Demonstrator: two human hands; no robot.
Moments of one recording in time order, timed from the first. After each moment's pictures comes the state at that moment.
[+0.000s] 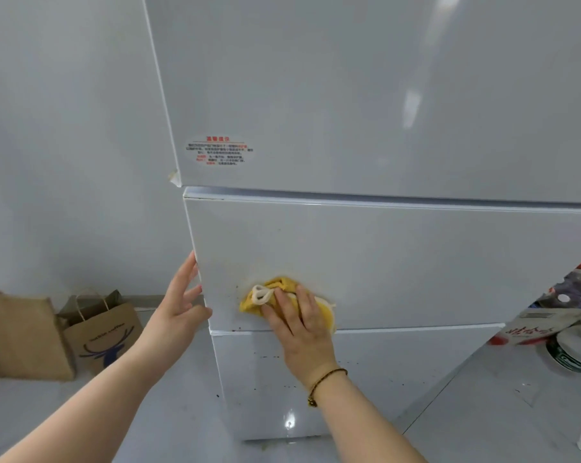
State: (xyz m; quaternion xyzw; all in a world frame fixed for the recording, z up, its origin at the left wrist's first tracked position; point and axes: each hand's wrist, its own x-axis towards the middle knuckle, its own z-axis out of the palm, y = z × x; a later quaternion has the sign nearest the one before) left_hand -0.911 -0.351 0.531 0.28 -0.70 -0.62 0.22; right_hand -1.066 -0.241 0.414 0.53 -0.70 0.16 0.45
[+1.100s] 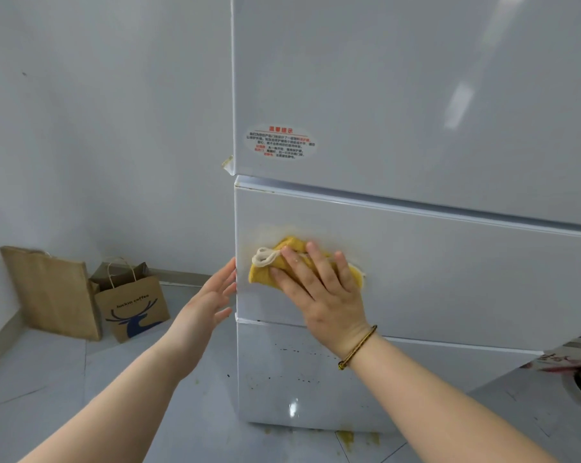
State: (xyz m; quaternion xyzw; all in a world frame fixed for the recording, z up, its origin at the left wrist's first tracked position) left_hand -0.904 -0.357 0.518 0.29 -0.60 -0.72 0.19; right_hand -1.073 -0.264 0.485 0.58 -0.60 0.11 0.54
